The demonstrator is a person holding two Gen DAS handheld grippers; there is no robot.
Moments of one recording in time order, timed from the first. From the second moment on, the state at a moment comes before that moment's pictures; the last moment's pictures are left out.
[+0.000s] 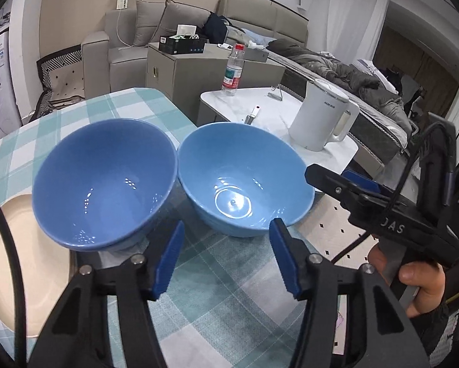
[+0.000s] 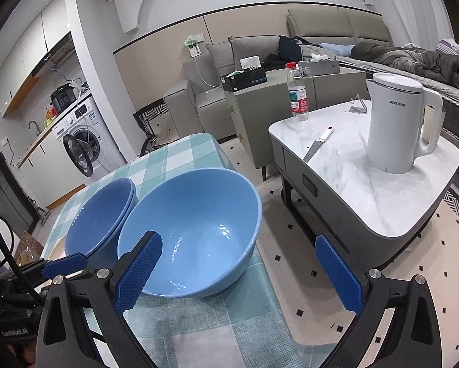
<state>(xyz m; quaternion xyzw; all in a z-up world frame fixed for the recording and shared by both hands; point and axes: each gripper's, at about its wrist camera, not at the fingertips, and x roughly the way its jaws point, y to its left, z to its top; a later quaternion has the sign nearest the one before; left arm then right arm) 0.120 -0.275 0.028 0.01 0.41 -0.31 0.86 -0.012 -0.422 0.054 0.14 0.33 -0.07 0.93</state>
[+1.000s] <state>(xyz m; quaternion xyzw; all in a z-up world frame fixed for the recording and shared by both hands) 0.161 -0.306 -0.012 -0.02 0.43 -0.27 0.86 0.013 -0.446 0.012 0.21 0.34 -0.08 0.91</state>
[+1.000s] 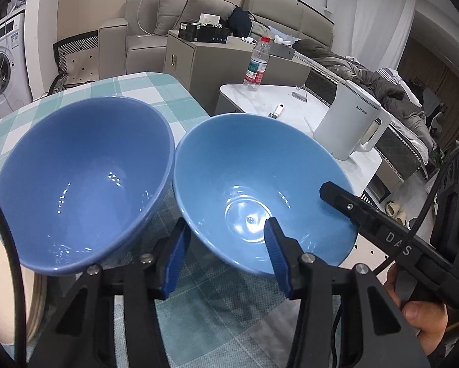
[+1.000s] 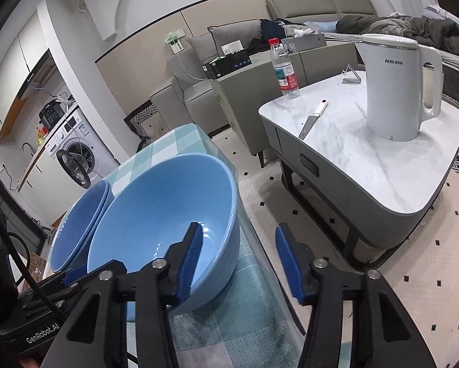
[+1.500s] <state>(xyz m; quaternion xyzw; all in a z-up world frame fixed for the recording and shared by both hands) 0.160 -0.304 -0.010 -0.01 0.41 -0.26 0.87 0.017 -0.433 0.012 0.19 0.34 -0.08 0.92</state>
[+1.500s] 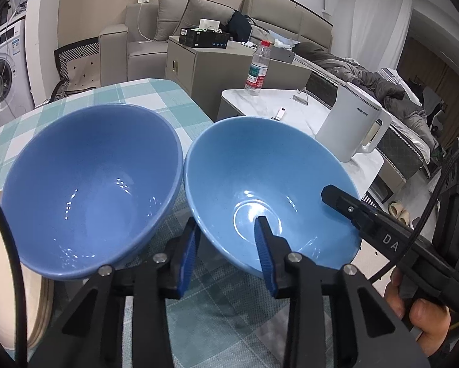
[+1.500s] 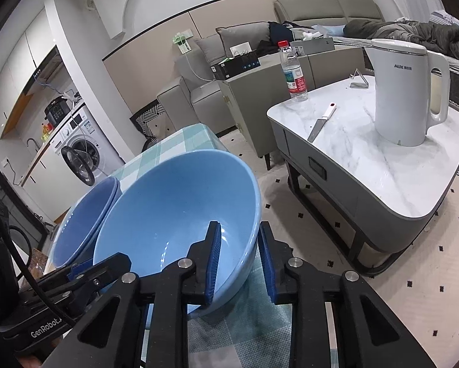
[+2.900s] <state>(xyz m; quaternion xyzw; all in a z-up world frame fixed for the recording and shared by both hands) 0.147 -0.295 0.031 0.01 0.37 -0.28 0.89 -0.011 -0.412 0.058 0.16 0.30 -0.10 0.94</state>
